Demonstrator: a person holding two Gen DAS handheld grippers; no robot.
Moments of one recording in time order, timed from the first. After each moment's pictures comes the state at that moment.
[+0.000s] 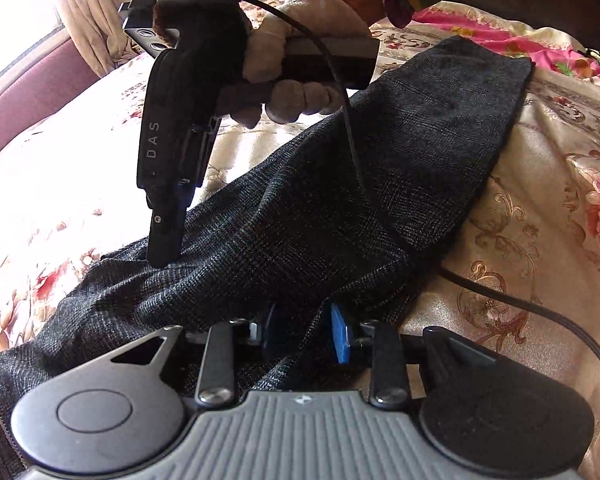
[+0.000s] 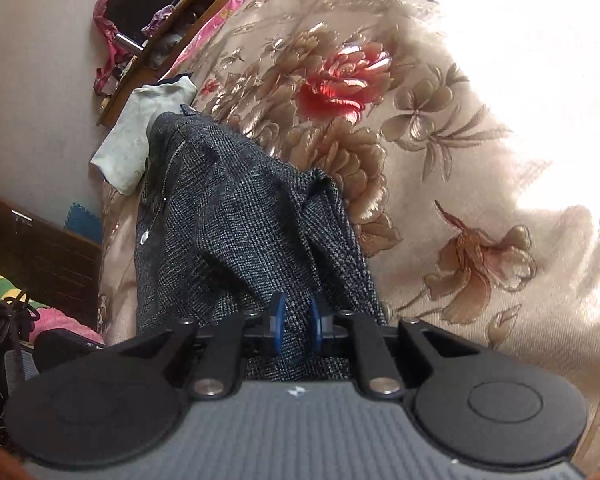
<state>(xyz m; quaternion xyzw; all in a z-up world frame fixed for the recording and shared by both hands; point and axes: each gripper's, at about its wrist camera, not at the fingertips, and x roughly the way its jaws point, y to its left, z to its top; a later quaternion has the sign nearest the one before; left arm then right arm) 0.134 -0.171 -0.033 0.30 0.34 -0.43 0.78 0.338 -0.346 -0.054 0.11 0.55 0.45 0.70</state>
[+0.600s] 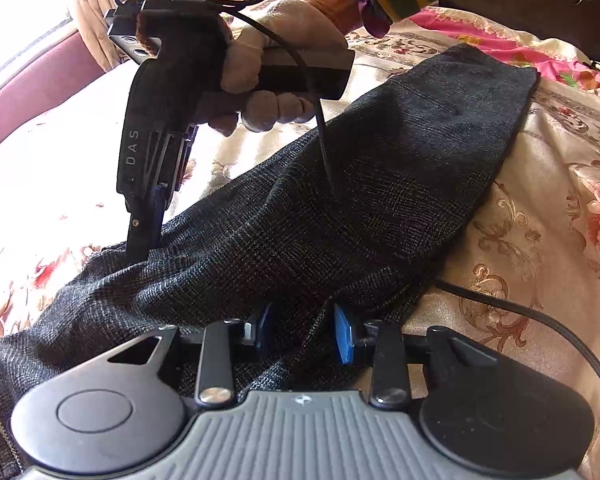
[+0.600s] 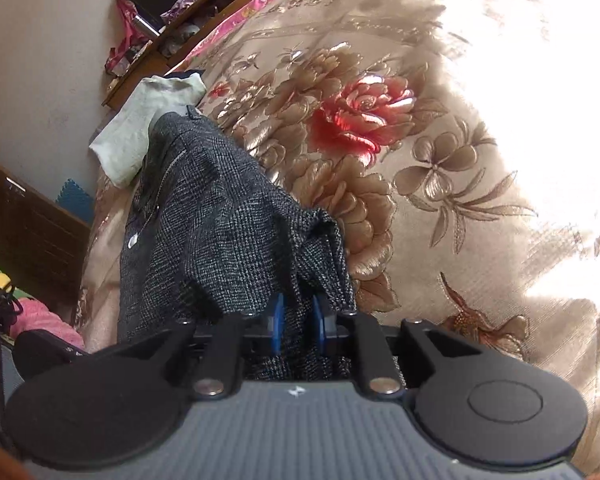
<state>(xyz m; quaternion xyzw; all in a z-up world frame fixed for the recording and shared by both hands) 0.137 -0.168 -0.036 0.28 0.35 -0.43 0.79 0.357 -0.331 -0.053 0.07 0.53 0.47 0.70</state>
